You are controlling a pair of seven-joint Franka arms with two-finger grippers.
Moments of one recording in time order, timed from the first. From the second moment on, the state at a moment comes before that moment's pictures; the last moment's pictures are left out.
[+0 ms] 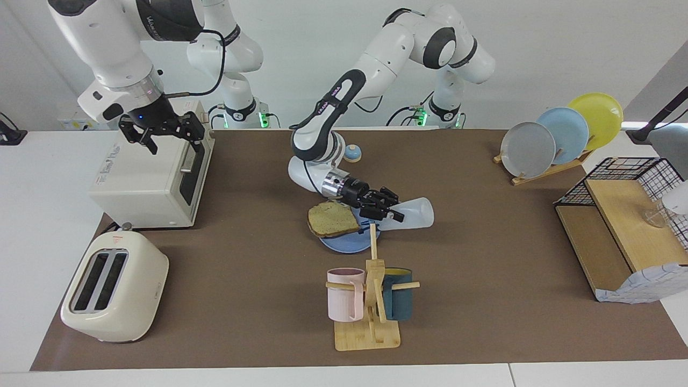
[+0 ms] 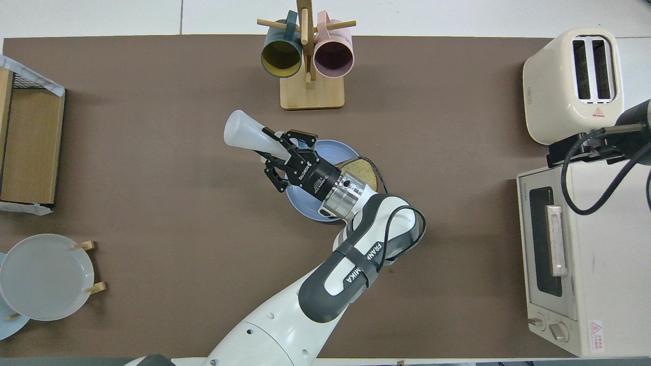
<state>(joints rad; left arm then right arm) -1.00 0.76 0.04 -1.50 1.45 1.30 0.45 -0.04 0.00 0.06 -1.60 0.00 1.53 -0.01</state>
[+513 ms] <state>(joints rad) -1.13 0.76 0.04 -1.50 1.40 1.27 0.45 -0.04 0.00 0.06 -1.60 0.00 1.53 -0.01</state>
